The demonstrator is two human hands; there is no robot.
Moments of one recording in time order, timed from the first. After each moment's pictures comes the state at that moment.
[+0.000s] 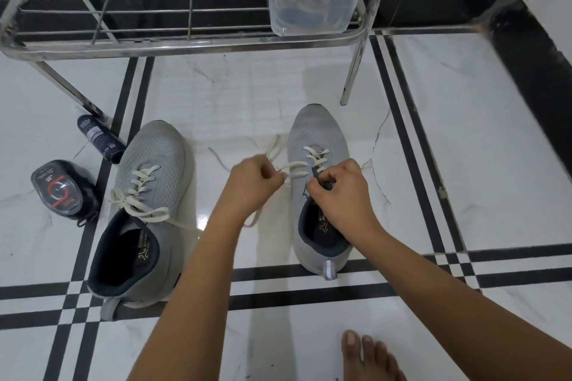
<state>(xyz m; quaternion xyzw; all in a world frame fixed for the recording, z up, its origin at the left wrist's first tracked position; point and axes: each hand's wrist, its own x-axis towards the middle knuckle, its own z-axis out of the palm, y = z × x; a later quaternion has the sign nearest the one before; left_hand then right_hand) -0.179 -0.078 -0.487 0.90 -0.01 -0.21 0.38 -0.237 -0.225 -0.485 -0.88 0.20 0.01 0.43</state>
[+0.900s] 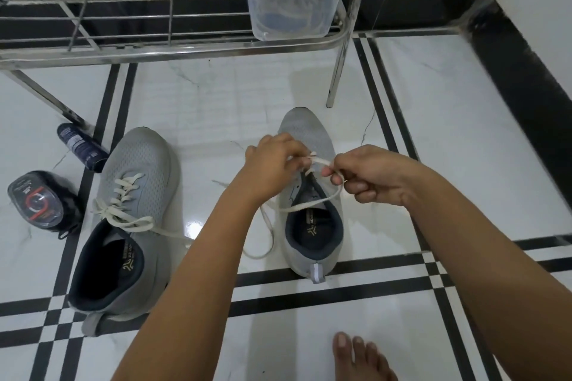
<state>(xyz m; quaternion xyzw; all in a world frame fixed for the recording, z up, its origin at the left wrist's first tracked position) -0.161 -0.122 -0.469 0.91 -0.21 -0.18 0.30 -0.210 -0.288 -0.426 -0.70 0.26 0.33 0.58</state>
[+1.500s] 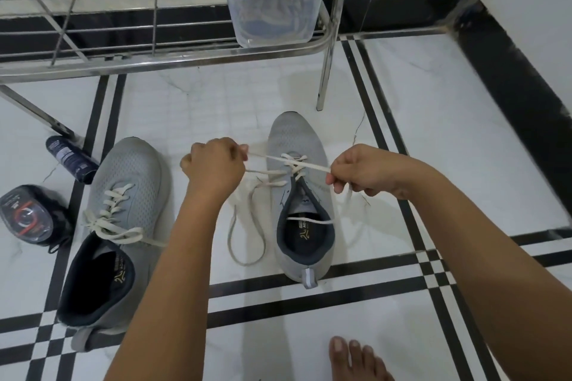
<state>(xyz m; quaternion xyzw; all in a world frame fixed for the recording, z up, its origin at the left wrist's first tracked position) -0.150 -0.092 -0.457 0.97 -0.01 -0.10 0.24 -0.211 -0.300 -0.418 -0.83 0.17 0.33 0.43</state>
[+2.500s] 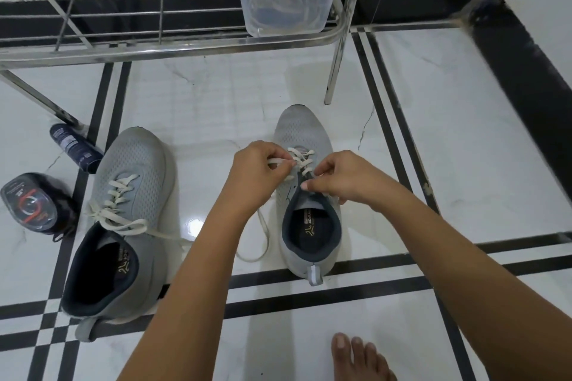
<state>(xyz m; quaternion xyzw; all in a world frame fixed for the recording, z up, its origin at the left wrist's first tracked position) -0.175 -0.113 -0.462 0.89 -0.09 -0.13 0.43 -0.209 -0.269 -0.450 -0.86 0.17 0.26 0.40</state>
